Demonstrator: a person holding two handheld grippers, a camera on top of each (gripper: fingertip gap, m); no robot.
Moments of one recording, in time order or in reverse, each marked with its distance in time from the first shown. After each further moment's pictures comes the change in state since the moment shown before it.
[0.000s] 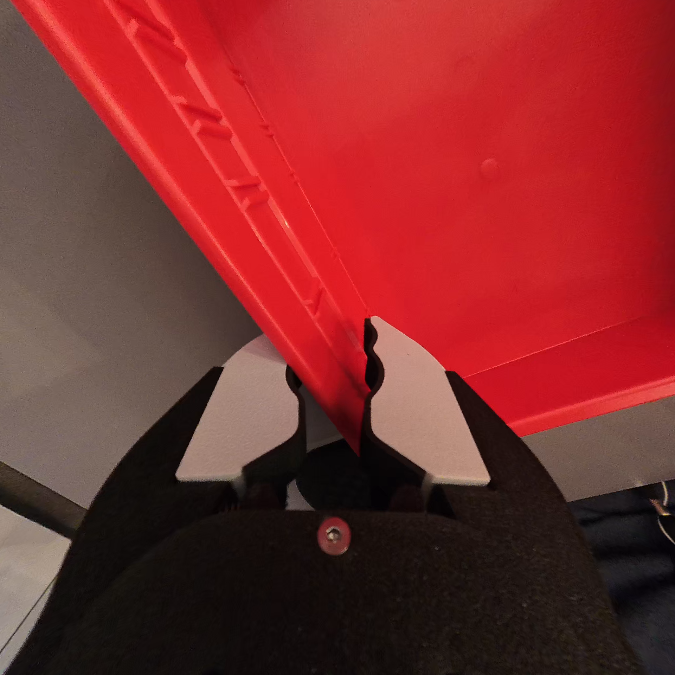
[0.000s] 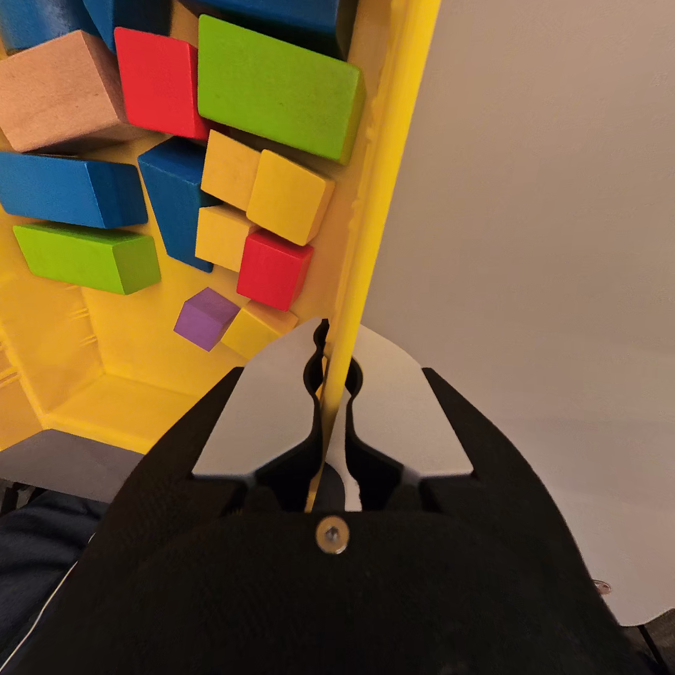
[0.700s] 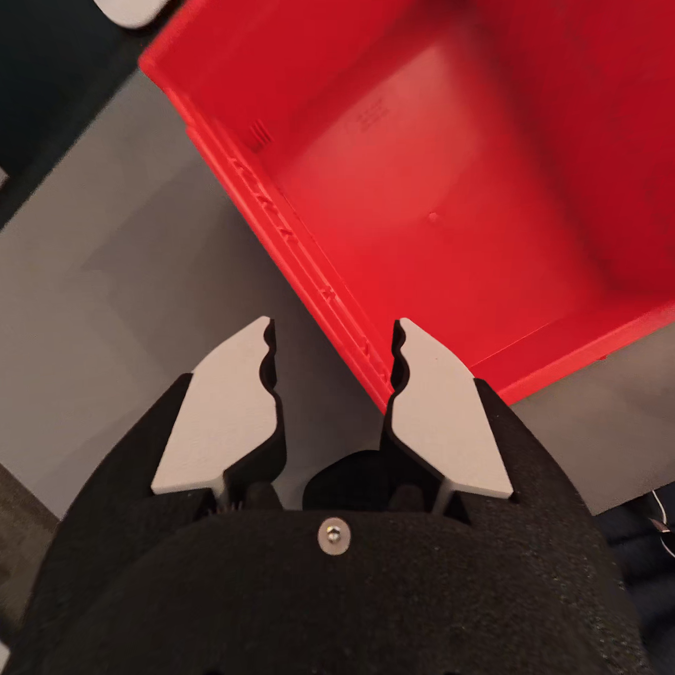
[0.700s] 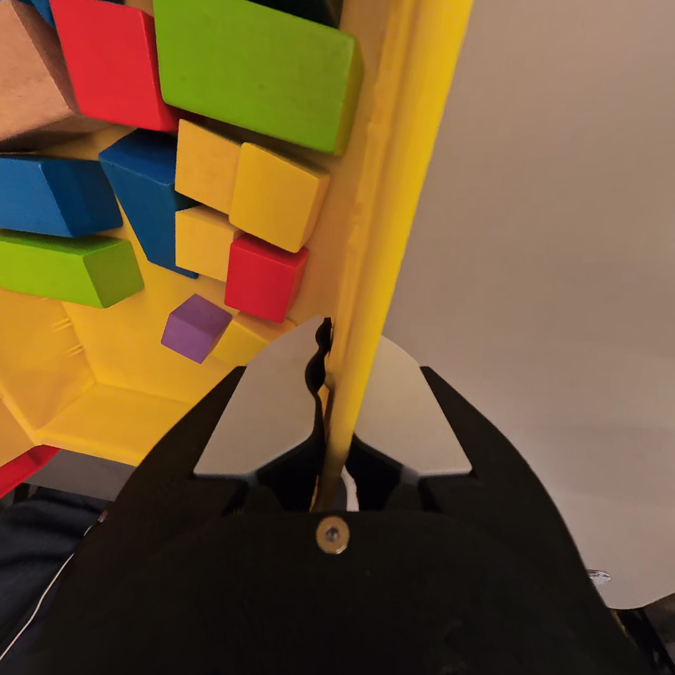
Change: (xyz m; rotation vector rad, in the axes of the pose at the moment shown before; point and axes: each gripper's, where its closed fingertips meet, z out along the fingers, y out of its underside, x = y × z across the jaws) left arm 0.025 -0.021 -0.069 0.316 -0.021 0.117; right arm 0.001 0.003 0.016 -0.068 0.012 0.016
